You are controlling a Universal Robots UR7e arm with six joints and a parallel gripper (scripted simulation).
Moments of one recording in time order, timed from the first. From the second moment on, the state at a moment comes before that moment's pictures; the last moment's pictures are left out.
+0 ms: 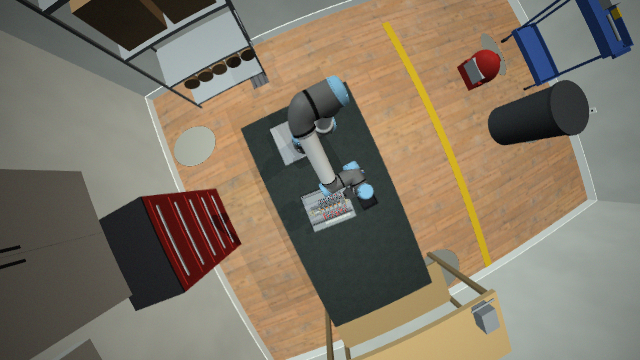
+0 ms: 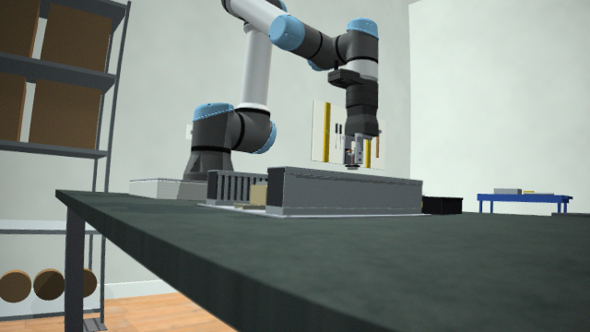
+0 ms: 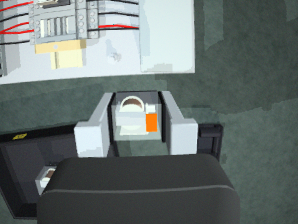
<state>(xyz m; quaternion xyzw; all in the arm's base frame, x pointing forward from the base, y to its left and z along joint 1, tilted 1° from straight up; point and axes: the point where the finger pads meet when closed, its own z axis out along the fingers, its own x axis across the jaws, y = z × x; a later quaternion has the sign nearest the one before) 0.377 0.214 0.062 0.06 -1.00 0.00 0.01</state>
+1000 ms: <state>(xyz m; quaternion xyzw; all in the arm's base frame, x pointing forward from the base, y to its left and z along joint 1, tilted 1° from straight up) 0.448 0.167 0.058 0.07 -1.00 0.00 0.01</state>
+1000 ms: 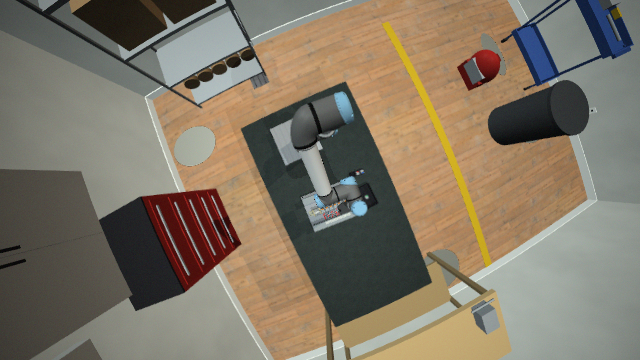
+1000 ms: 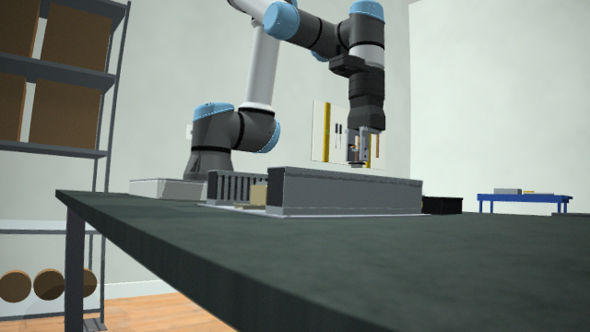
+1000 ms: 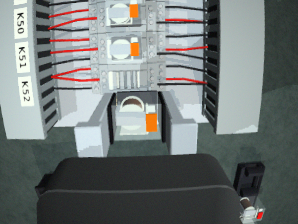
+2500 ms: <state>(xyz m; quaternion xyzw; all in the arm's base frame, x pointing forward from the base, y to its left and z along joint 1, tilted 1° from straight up) 0.464 0.156 0.057 0.06 -1.00 0.00 0.01</state>
